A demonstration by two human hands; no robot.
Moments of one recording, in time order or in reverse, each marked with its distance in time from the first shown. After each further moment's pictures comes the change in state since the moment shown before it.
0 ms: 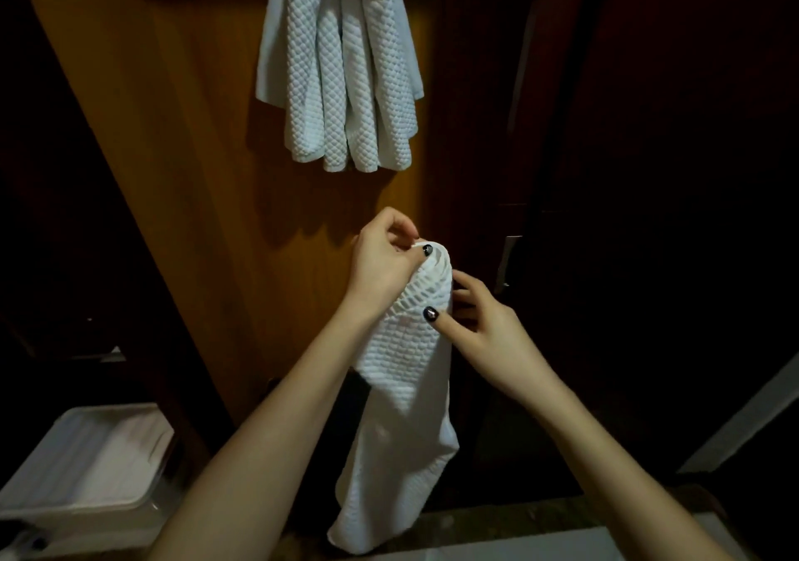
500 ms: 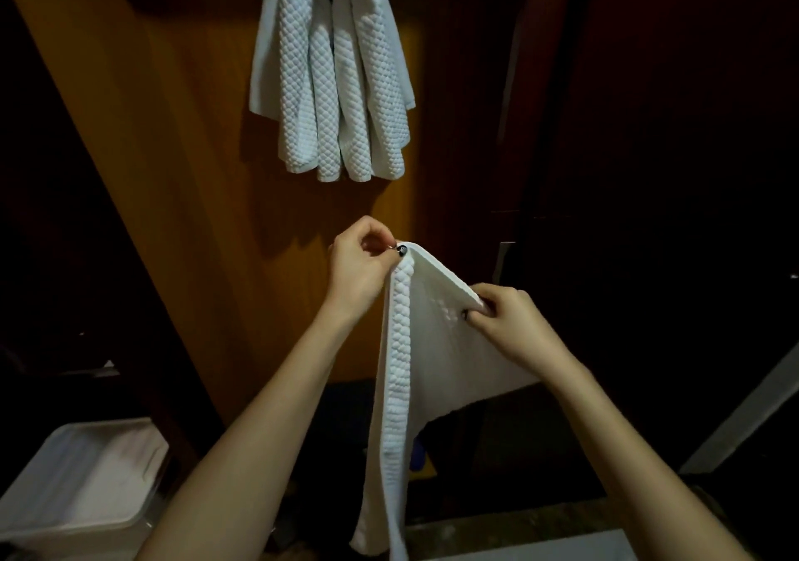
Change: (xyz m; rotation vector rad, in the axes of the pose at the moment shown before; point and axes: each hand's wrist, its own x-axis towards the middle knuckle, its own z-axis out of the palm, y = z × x) left_hand 0.007 -0.010 -0.016 -0.033 0.036 0.022; right_hand 0.023 0.012 -0.028 -0.282 0.021 0.024
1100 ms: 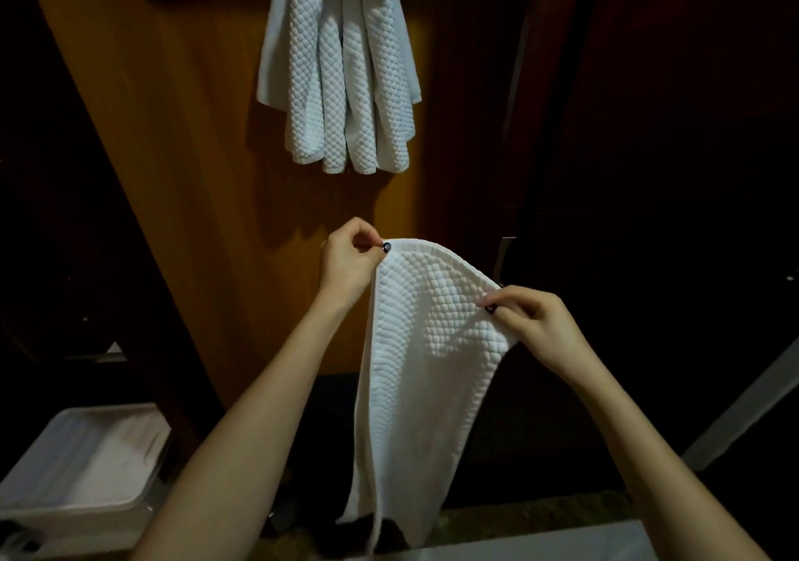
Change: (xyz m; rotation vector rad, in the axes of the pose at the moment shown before) left_hand 0.004 -0.030 -0.010 0.089 0.033 -0.046; right_hand -0.028 0.020 -0.018 0.336 0.052 -0.063
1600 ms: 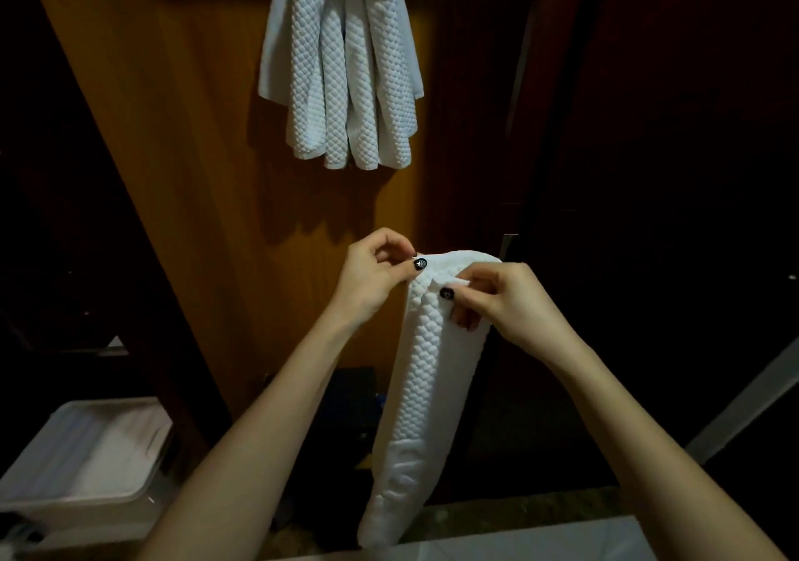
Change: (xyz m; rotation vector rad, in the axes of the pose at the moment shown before) left_hand -0.031 0.023 0.003 -0.363 -0.250 -0.019; right_hand 0.014 -0.058 0.019 0.010 -0.115 -0.046
